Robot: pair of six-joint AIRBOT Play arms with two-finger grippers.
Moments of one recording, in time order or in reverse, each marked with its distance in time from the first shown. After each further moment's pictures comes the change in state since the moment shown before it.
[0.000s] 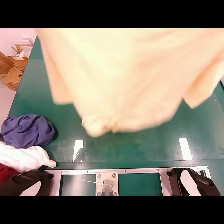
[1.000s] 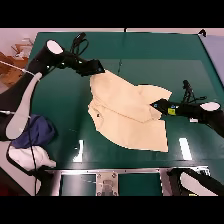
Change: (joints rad) left arm 0.036 -0.756 -0.167 -0.368 -0.006 0.102; right arm 0.219 -0.364 -0.921 -0.101 -0.473 -0.205
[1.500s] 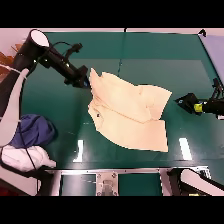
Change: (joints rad) left arm -0.014 0.146 -0.109 0.072 -0.440 -0.153; right arm -0.361 -0.080 0.164 -0.141 0.170 0.074
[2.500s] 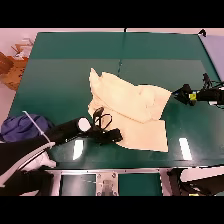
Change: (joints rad) left arm -0.577 0.285 -1.003 -0.277 1.035 -0.186; right arm 0.049 -0.441 0.348 0.019 0.019 0.024
